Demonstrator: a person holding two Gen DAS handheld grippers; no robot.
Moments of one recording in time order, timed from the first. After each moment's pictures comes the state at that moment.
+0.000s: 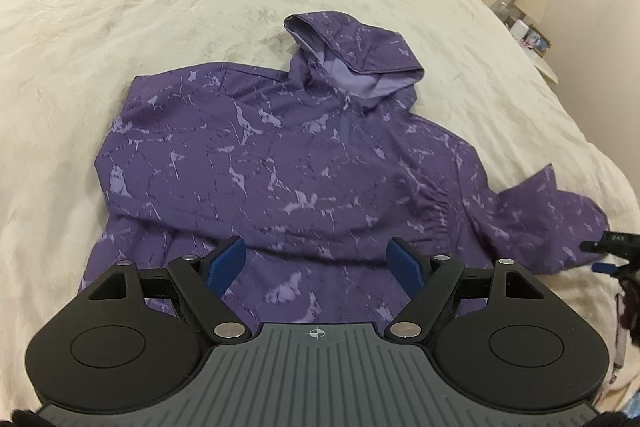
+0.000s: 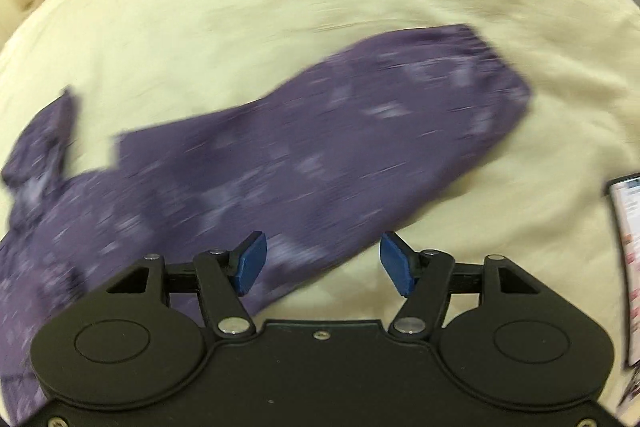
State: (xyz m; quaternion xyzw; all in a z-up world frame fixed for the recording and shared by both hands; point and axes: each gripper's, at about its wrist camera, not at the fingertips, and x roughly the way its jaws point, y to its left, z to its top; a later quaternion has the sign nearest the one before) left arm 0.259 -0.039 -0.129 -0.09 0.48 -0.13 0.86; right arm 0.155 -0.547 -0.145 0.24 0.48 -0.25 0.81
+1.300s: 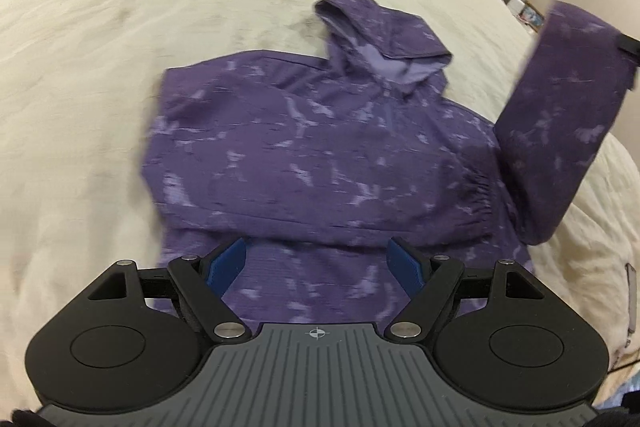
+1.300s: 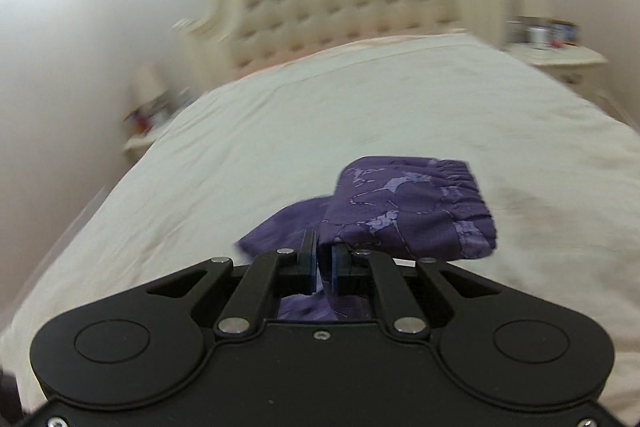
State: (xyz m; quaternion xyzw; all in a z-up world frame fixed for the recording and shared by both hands) left arm 0.287 0.033 -0.146 -0.07 0.51 -0.16 0.84; right arm 0.241 -0.314 0.001 0.15 0.28 0.00 0.95
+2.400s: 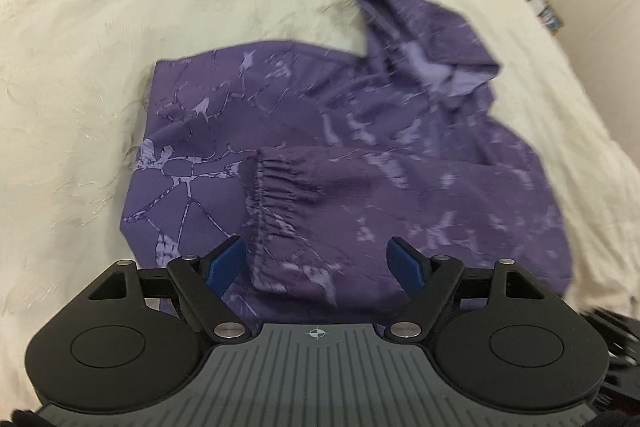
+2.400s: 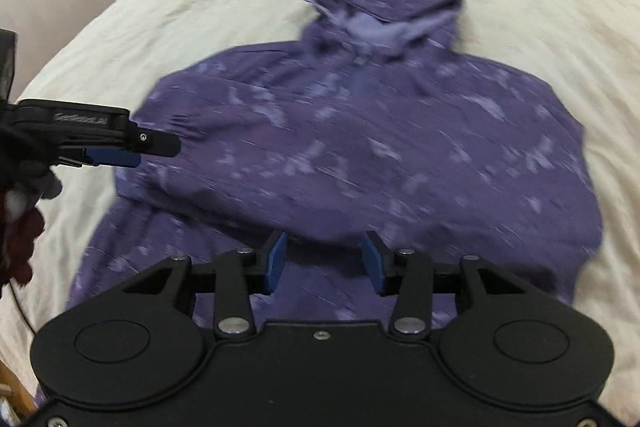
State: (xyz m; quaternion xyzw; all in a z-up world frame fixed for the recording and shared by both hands) left arm 0.375 0.035 -0.199 -0.09 0.55 -0.16 0.81; right arm 0.214 -0.207 -0.158 0.08 0.49 0.05 0.87
